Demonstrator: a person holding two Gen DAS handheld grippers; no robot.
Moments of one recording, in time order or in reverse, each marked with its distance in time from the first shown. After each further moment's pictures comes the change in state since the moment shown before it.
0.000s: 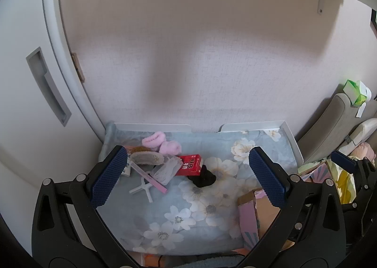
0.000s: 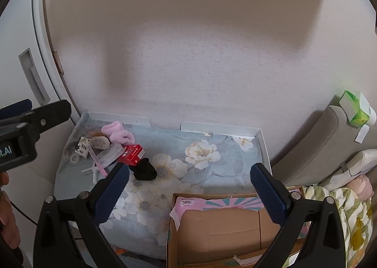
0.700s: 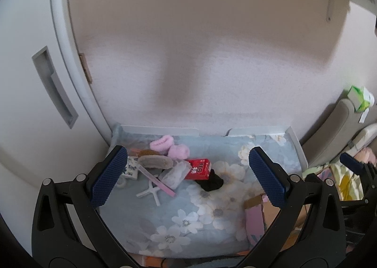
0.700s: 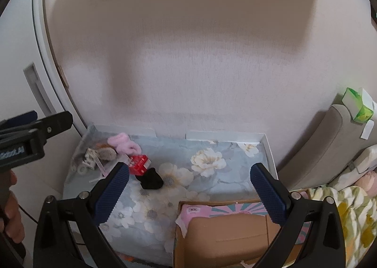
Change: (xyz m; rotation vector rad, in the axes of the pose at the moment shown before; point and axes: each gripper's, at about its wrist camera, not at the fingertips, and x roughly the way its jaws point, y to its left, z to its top) left arm -0.001 0.025 0.006 -0.028 -0.015 0.000; right arm -0.009 -0.010 -0.003 0.071 -0.071 0.050
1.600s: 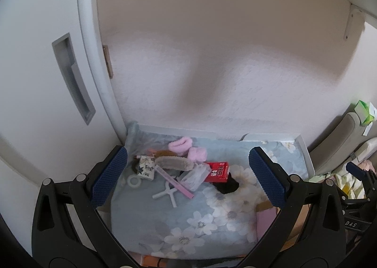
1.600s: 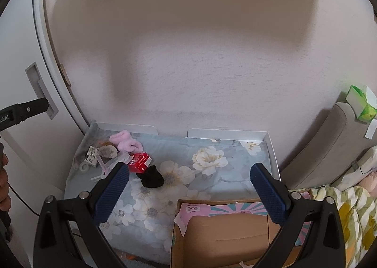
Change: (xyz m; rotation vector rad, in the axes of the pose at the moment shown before) left arm 0.003 0.055 0.004 -0.053 0.010 0.017; right arm 0.008 -0.004 -0.003 0.002 0.037 0.013
